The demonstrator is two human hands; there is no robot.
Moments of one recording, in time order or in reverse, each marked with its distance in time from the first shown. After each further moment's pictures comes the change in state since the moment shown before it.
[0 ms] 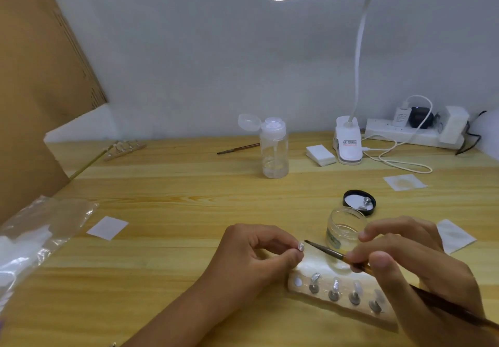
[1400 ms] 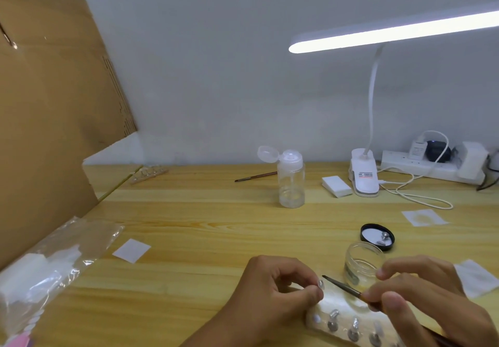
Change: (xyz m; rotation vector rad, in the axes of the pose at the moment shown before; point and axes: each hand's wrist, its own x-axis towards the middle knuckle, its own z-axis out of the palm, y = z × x) left_hand 0.001 0.006 0.000 -0.130 -0.045 -0.044; right_hand -0.029 0.038 0.007 -0.084 0.314 0.016
